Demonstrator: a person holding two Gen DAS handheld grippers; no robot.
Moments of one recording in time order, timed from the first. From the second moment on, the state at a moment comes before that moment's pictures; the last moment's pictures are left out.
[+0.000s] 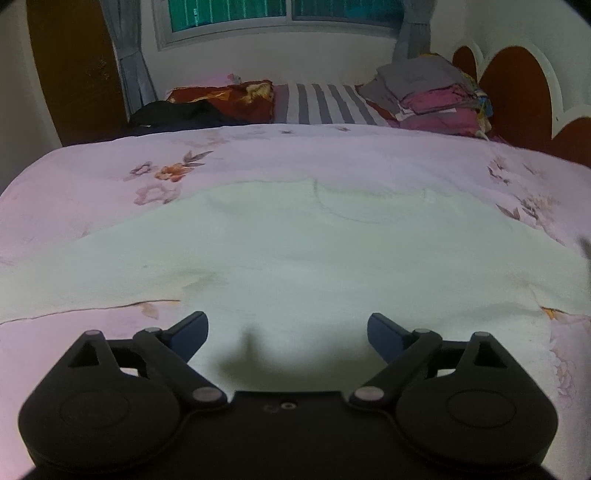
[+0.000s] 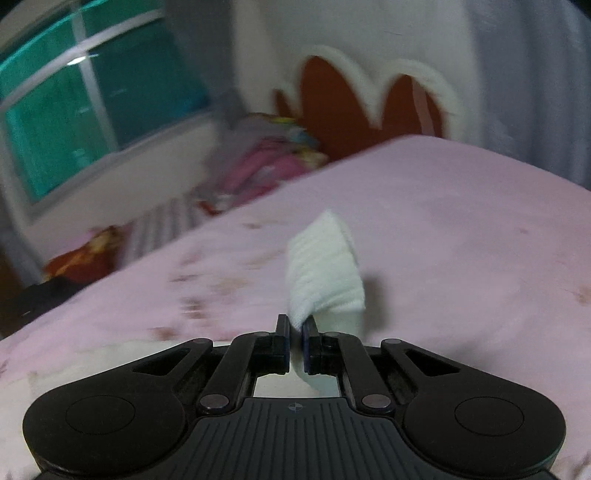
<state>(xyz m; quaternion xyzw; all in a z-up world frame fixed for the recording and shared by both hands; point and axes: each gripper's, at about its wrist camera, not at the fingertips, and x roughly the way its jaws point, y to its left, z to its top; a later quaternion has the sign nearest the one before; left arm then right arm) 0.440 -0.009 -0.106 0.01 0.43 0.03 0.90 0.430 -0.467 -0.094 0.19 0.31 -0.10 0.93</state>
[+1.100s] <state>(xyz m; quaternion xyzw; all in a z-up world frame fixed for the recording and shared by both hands) 0.495 0.047 -0.147 -0.13 0.48 -0.07 0.87 0.441 -0.175 -0.132 0.04 0.35 0.07 0.93</state>
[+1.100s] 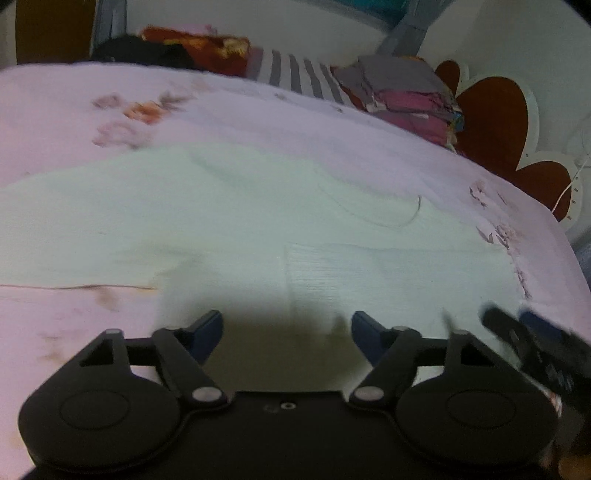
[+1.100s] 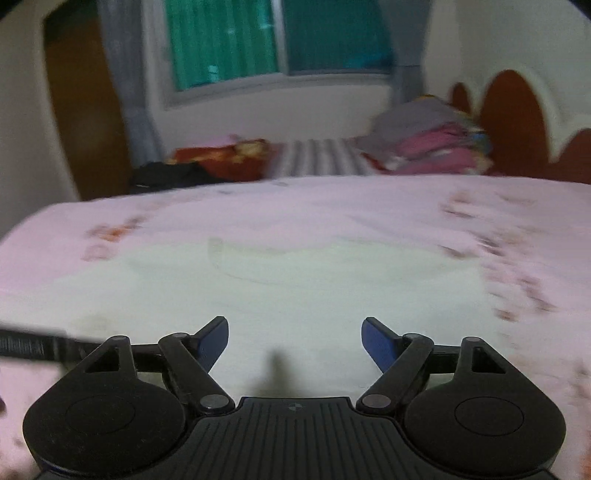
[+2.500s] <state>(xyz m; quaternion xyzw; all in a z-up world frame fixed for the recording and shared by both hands) 0.525 0.090 -0.160 -0.11 0.42 0.01 0.90 0.431 -0.300 -0.174 0.12 0.40 -0.10 0.90</state>
